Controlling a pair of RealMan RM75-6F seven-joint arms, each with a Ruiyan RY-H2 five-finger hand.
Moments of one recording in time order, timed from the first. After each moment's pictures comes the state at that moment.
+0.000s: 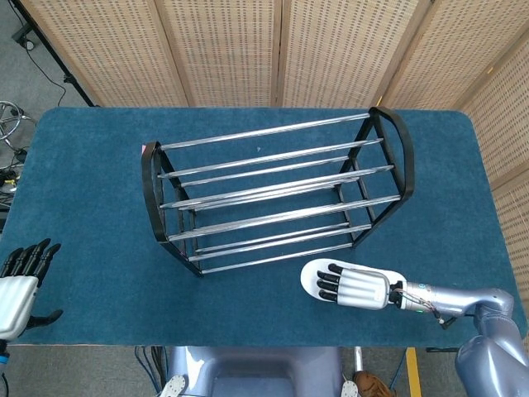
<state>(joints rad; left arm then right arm) -0.08 -0.89 0.03 -2.03 1.42 1.38 0.29 0.69 -1.75 -0.38 -0.18 -2.13 1.78 0.29</state>
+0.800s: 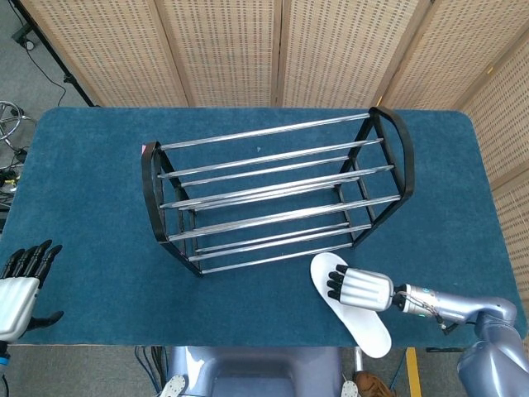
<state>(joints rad) -0.08 -0.89 0.04 -2.03 1.42 1.38 0.30 0.65 -1.75 -0.38 -0.18 -2.08 1.80 0.29</state>
